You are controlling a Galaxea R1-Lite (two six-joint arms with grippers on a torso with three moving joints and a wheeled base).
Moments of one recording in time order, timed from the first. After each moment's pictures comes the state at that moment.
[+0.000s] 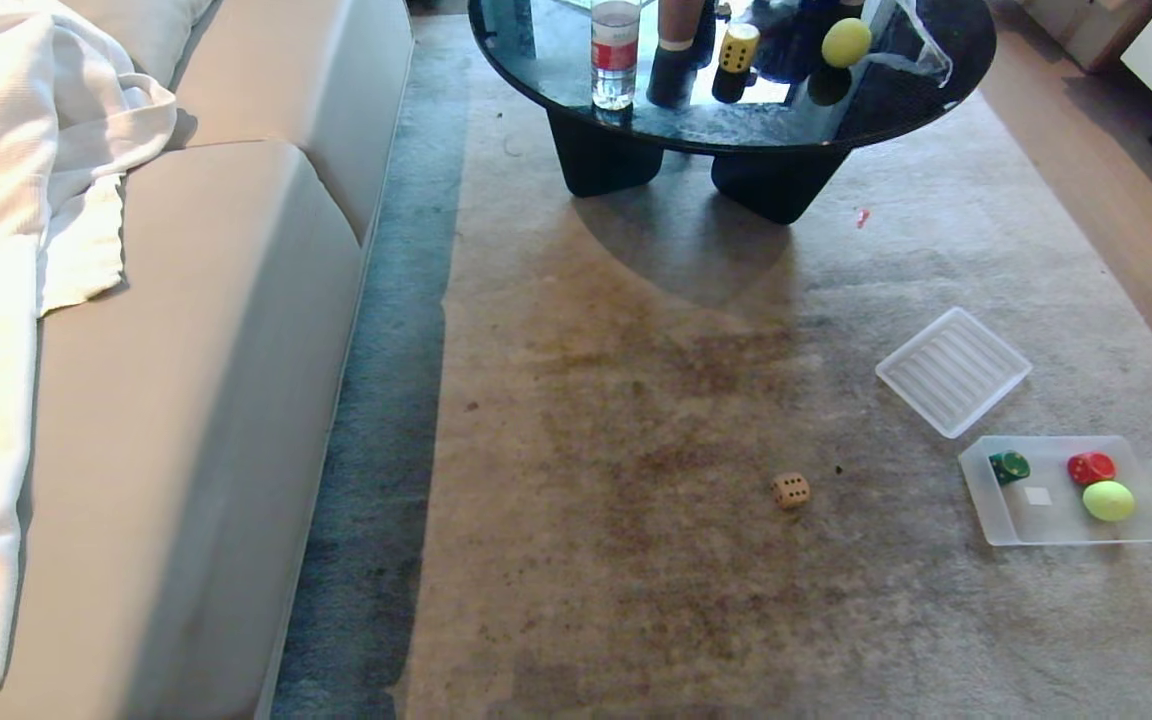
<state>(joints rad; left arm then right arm) 0.00 0.00 0.00 0.01 0.01 -0.01 0.01 0.00 -0.01 0.05 -0.01 0.00</state>
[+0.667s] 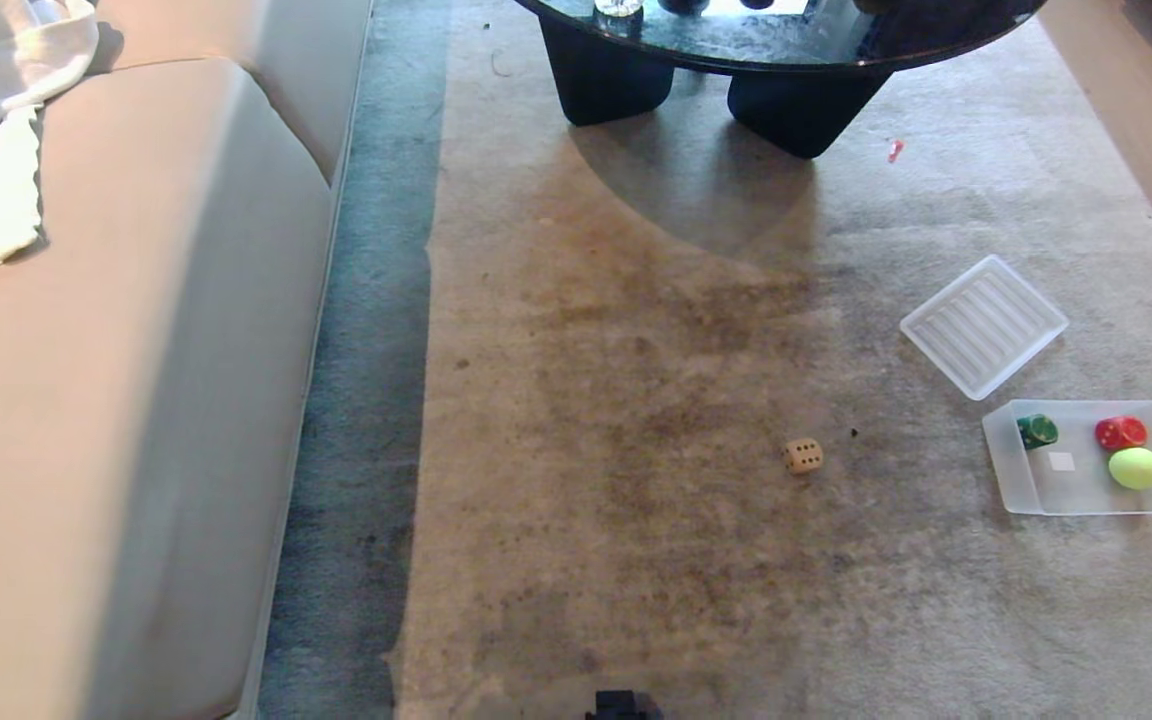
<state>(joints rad) 0.00 0.00 0.00 0.01 0.01 -0.01 0.01 0.00 -0.01 0.05 -0.01 0.00</state>
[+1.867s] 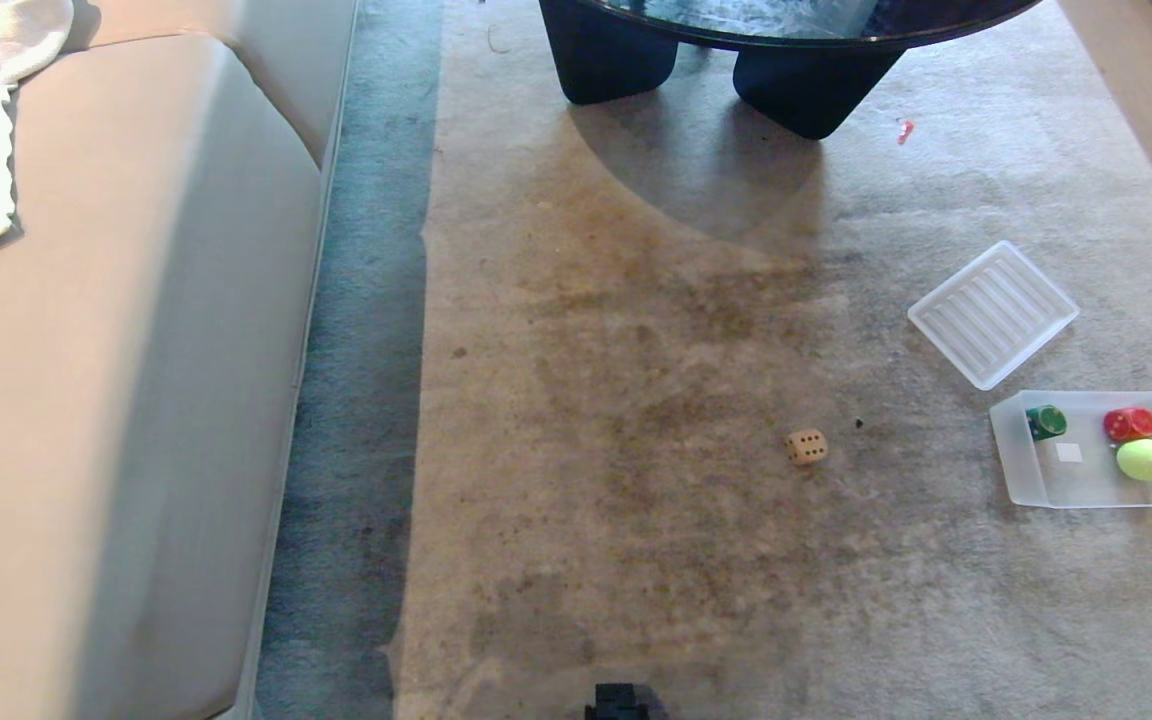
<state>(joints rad) 0.00 0.00 0.00 0.01 0.01 -0.01 0.01 0.00 -0.01 0.05 -0.01 -0.01</state>
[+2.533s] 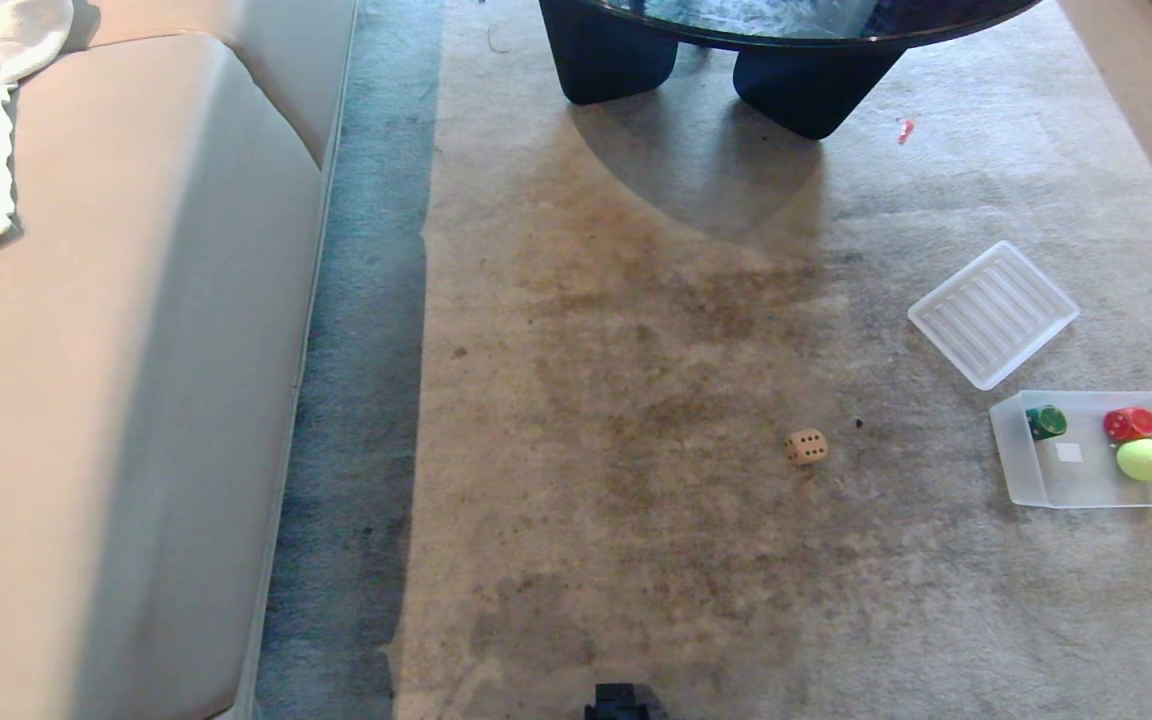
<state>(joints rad) 0.00 0.00 0.00 0.01 0.01 -0.01 0.01 0.00 -0.03 0.07 -0.01 0.00</state>
